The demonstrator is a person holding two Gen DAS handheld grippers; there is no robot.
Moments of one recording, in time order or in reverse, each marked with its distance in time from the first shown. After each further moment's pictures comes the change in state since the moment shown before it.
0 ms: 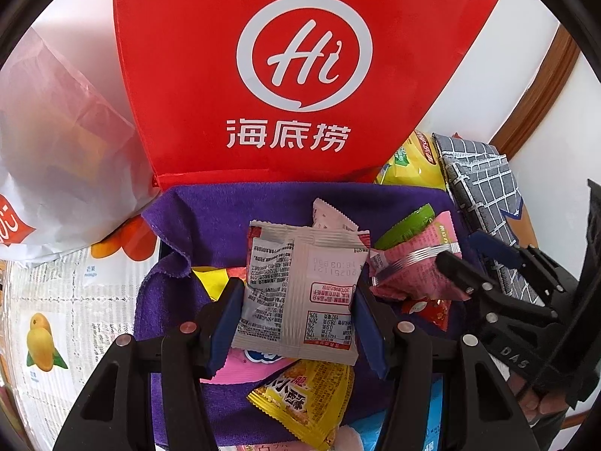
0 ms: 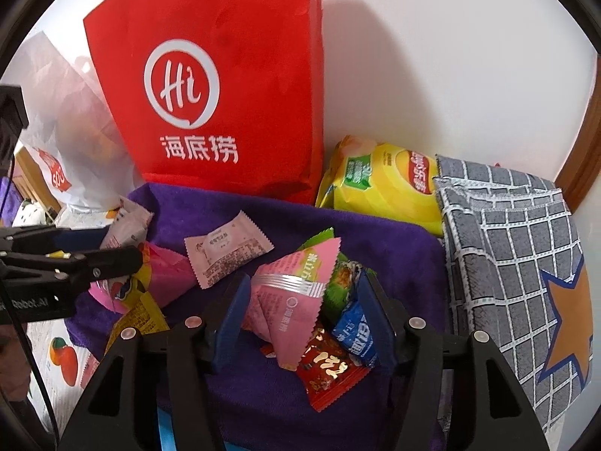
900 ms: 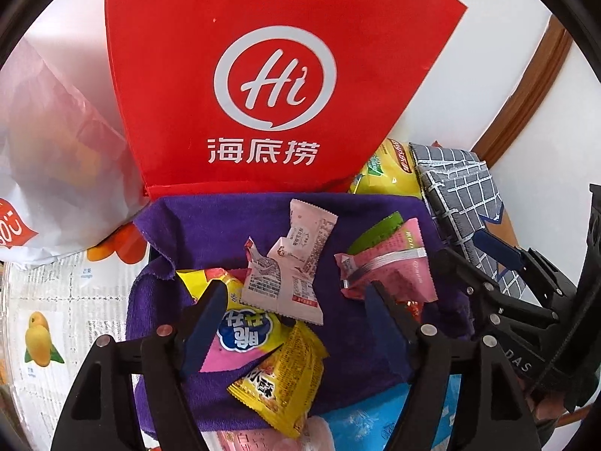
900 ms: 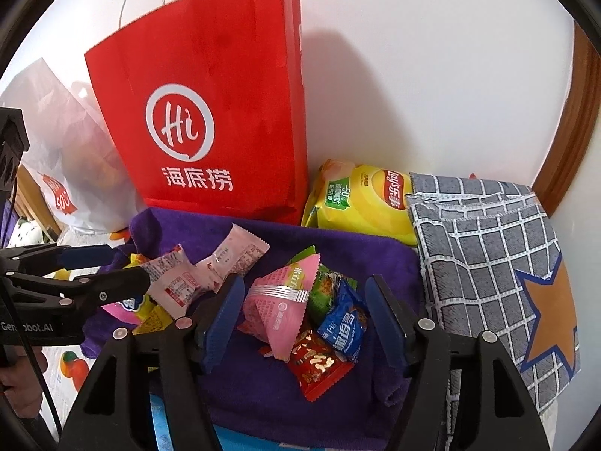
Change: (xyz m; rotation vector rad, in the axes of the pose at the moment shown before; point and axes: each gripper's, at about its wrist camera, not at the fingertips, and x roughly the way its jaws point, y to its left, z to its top) left arm -0.026 -0.012 0.000 0.003 -0.028 -0.043; right arm -0.038 -0.003 0.005 0.043 -0.050 -0.037
